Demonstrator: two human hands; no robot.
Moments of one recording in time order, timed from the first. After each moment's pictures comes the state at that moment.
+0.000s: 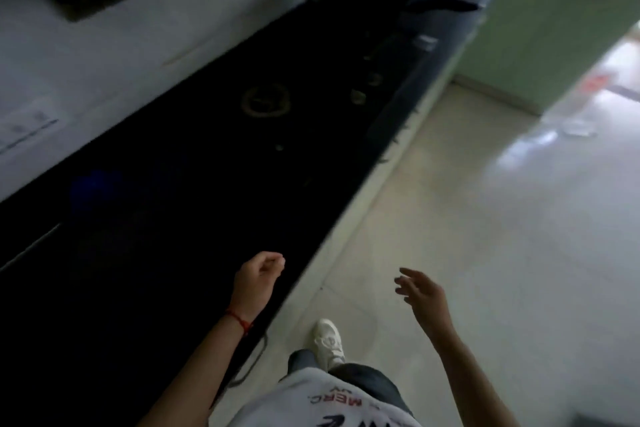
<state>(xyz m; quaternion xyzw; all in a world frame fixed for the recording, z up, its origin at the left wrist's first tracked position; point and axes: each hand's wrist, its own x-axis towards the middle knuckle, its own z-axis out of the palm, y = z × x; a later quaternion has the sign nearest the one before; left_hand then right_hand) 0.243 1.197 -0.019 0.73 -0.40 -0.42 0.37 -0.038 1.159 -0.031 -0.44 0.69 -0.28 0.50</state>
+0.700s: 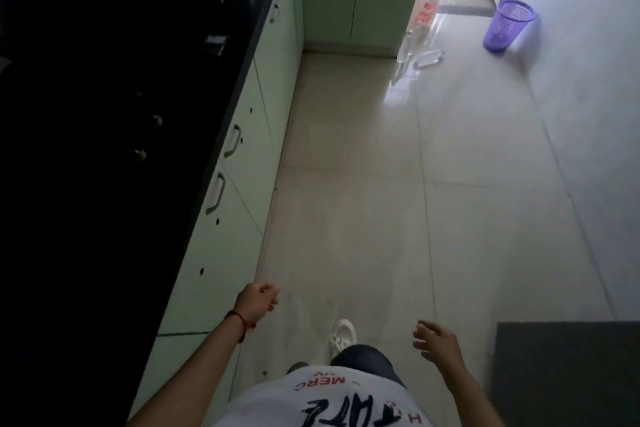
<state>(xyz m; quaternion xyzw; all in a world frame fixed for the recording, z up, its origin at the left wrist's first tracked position) -0.019 1.002 -0.090 0.69 -0.46 -0.55 0.05 -0.316 1.159 -0.114 -0.08 0.82 -0.28 0.49</state>
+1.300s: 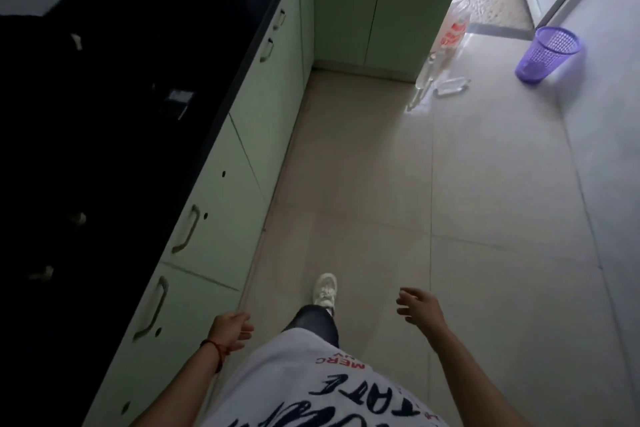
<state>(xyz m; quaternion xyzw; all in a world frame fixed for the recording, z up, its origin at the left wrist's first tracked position) -0.119 0.790 -0.133 0.77 -0.25 -0.58 0.10 -0.467 0.828 -0.113 -0.18 0.80 -0.25 0.52</state>
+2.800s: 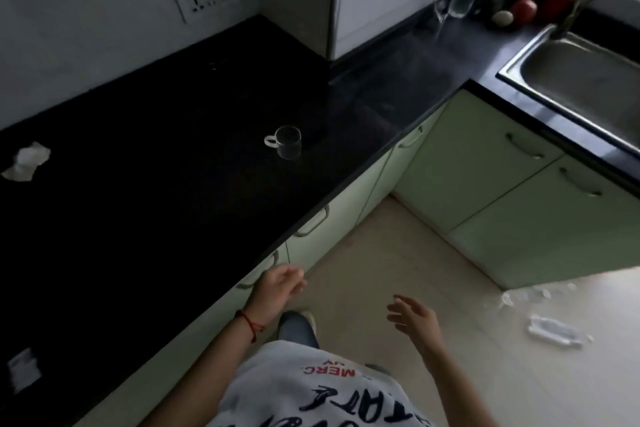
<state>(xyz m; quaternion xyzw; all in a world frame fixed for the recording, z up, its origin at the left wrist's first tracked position) -0.329 0.059 -0.036 0.70 -0.27 -0.53 0.39 -0.584 -0.008 -0.081 -0.41 0.67 -0.18 0.59</state>
